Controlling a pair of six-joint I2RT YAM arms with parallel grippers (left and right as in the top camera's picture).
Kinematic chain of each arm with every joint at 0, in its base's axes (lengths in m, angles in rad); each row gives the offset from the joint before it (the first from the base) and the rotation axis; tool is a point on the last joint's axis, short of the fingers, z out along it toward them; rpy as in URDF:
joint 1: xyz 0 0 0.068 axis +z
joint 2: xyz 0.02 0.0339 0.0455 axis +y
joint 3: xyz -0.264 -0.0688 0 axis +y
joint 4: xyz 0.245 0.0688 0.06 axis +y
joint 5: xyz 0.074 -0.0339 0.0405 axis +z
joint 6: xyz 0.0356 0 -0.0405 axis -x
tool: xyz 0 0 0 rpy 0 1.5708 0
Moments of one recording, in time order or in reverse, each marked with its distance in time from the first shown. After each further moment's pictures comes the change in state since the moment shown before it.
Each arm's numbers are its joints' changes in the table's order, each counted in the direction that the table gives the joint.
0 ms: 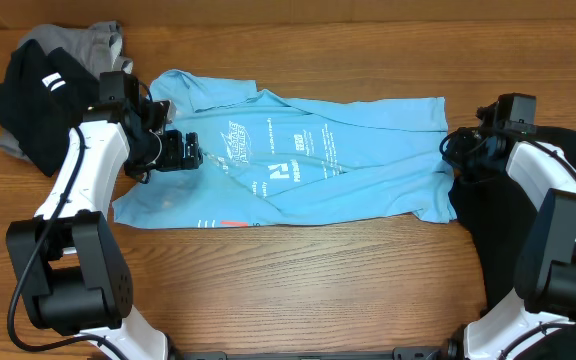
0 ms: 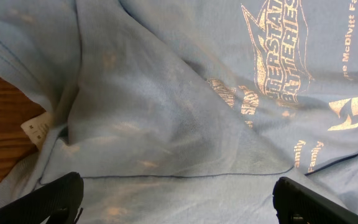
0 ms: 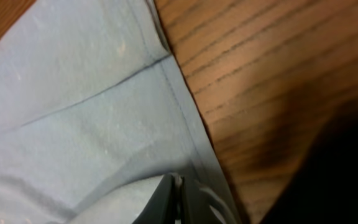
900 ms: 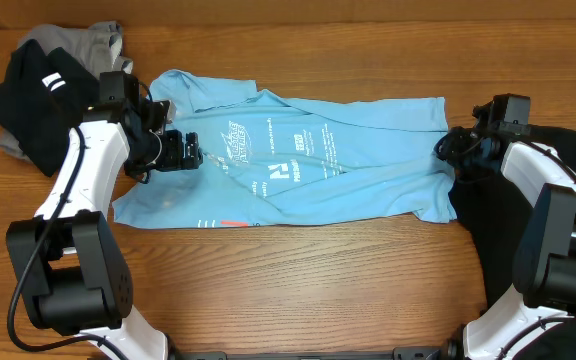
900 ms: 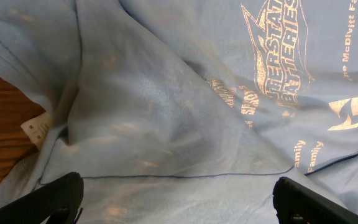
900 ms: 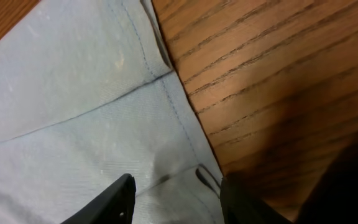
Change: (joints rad) left arm 0.000 0.000 0.000 0.000 0.000 0.000; right arm 0.014 0.032 0.013 -0.079 -0.018 0.000
